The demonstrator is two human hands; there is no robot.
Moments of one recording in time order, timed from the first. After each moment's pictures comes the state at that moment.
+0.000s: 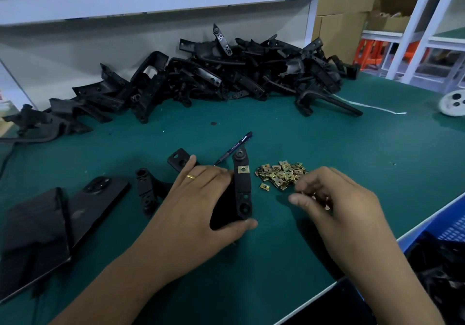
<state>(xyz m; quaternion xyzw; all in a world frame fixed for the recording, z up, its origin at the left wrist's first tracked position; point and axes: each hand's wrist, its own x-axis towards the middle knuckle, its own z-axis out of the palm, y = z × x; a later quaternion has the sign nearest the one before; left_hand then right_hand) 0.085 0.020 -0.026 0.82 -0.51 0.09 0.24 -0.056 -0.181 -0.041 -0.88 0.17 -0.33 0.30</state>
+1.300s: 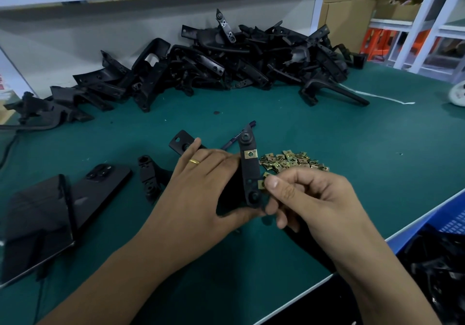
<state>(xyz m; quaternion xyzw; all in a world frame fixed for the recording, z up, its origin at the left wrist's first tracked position) 0.081 0.017 -0.024 0.82 -0.52 0.15 0.22 -0.044 -0.147 -0.029 -0.69 0.07 -0.22 0.69</state>
